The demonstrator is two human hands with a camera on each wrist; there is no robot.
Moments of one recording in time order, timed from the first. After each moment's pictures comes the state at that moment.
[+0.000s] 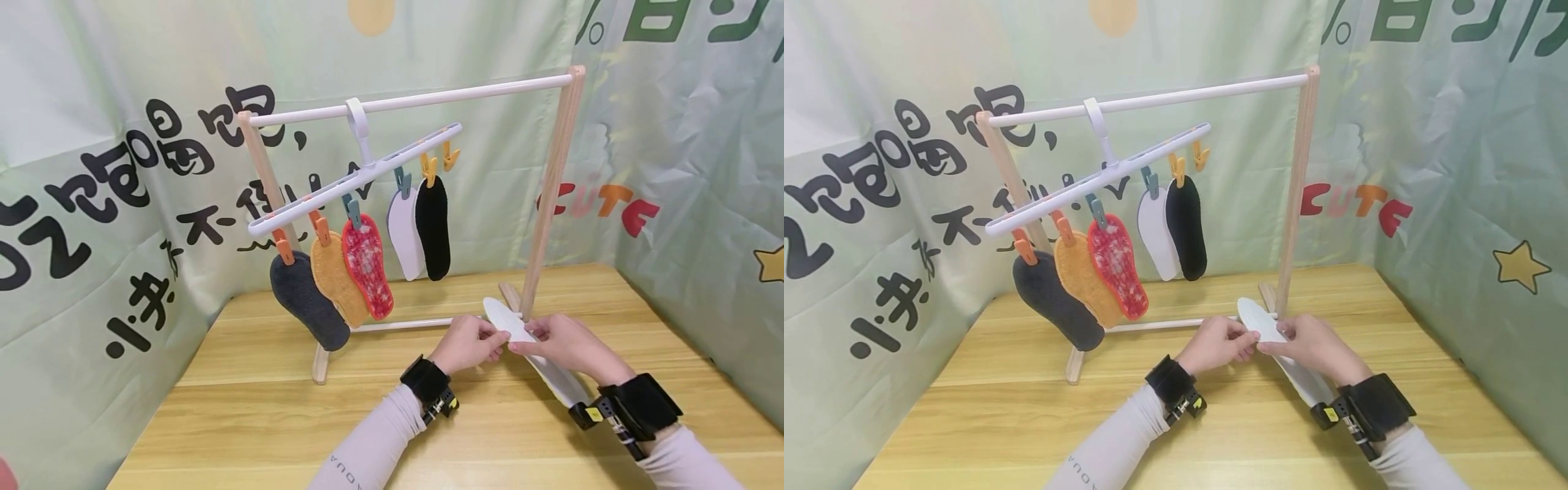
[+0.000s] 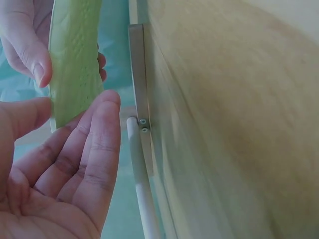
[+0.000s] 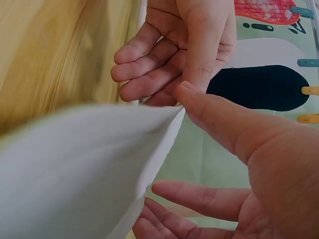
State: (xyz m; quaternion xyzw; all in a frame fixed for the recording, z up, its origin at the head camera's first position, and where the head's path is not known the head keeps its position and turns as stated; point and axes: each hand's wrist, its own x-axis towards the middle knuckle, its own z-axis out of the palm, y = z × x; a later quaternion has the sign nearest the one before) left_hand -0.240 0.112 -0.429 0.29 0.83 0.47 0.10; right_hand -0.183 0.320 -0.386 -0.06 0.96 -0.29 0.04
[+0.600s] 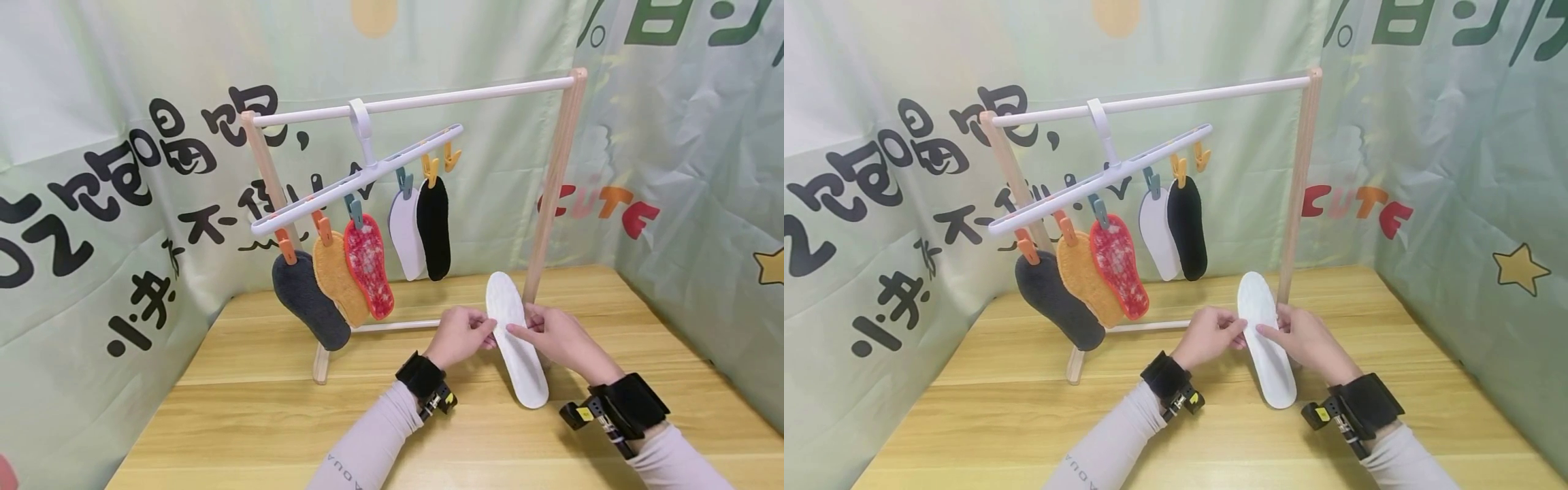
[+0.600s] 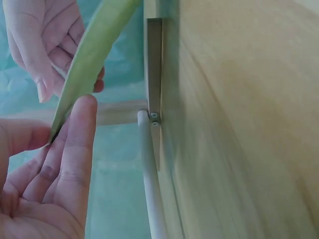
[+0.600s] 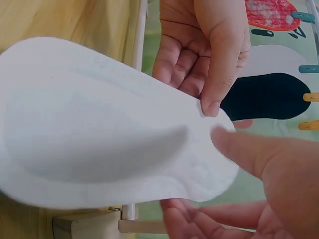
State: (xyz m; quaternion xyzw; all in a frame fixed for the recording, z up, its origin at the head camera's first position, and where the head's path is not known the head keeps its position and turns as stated) left_hand -0.246 0.106 -0.421 0.26 0.79 0.56 0.06; right_hand -0.188 0.309 -0.389 -0.07 0.94 -0.32 -0.05
